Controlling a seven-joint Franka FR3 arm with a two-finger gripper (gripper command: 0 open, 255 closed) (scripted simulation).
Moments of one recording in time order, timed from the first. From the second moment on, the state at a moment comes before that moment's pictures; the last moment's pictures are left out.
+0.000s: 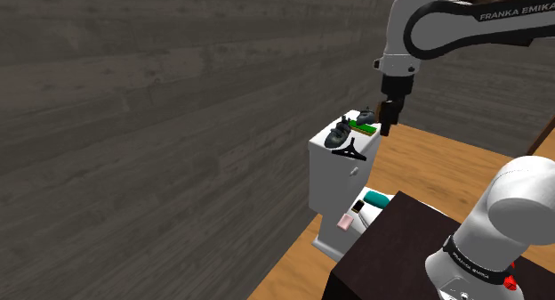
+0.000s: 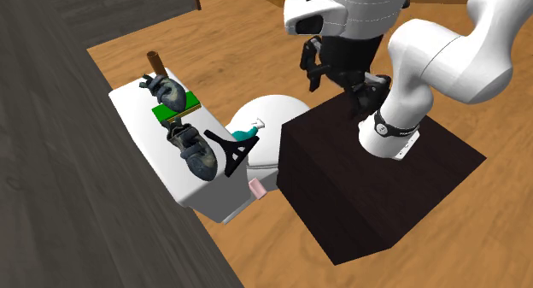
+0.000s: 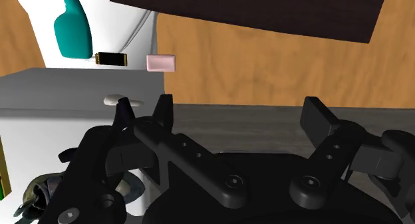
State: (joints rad) arm -0.04 -0.67 -0.02 -2.49 -0.06 1.69 -0.18
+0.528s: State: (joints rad) arm -0.10 -0.45 -0.08 -2.53 -0.11 1.99 -0.18
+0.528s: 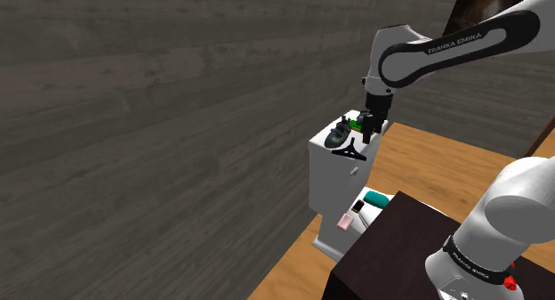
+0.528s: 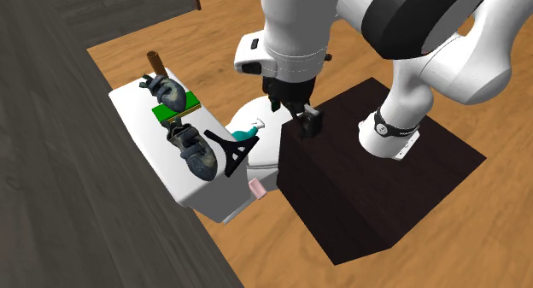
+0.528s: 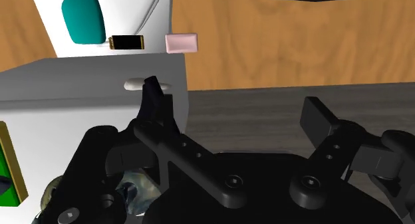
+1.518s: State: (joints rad) arm -0.17 0.01 -0.16 -2.43 -0.13 2.45 -0.18
